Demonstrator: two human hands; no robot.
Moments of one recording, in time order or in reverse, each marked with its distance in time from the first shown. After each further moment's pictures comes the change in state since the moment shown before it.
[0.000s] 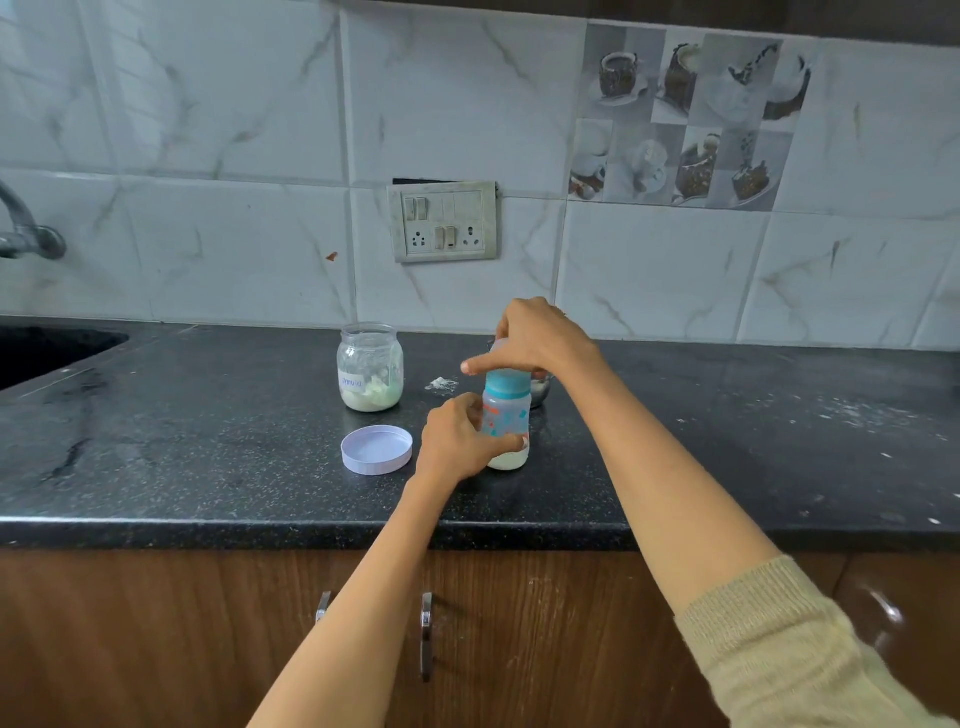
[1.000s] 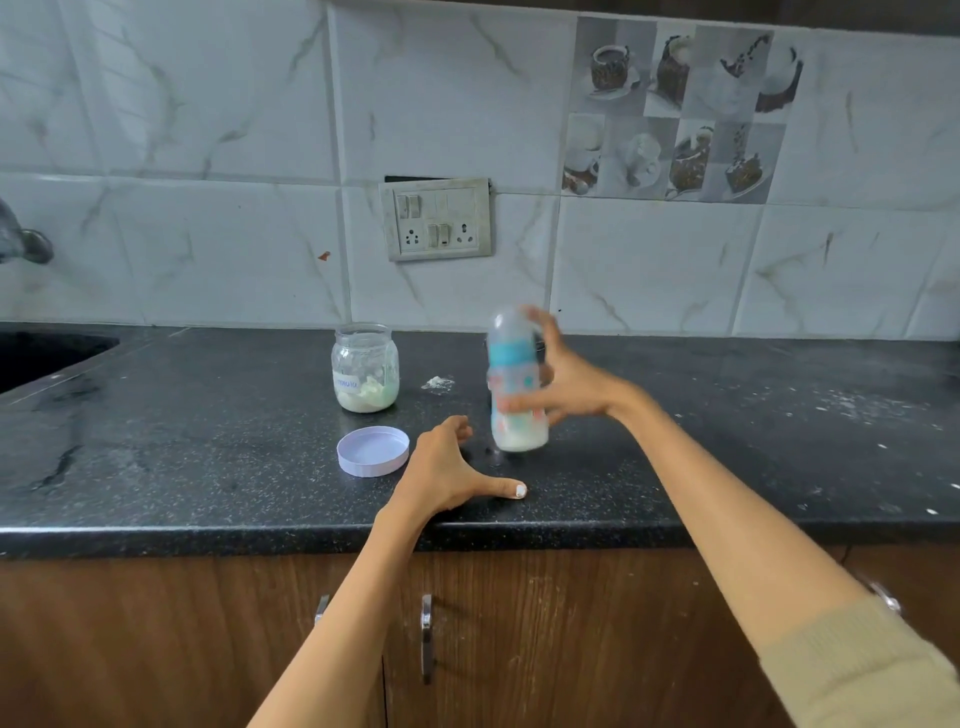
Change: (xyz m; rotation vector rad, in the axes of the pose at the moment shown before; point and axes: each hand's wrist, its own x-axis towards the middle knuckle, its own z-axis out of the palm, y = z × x) left_hand -0.018 -0.024 -0.005 -0.007 -0.172 -0.025; right_hand -0.020 0.062 0.033 0.830 -0.151 -0.118
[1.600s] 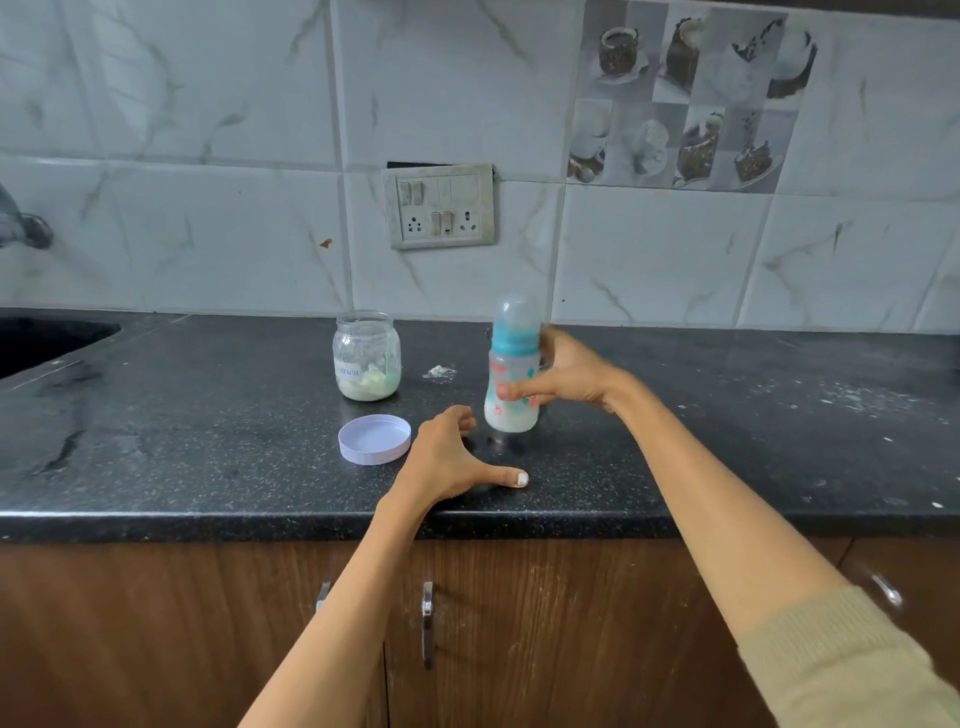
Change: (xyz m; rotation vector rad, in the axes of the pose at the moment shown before) left_hand -0.002 0.003 -0.001 0.007 0.010 -0.008; right_hand 0.008 0.007 0.004 0.081 0.021 0.082
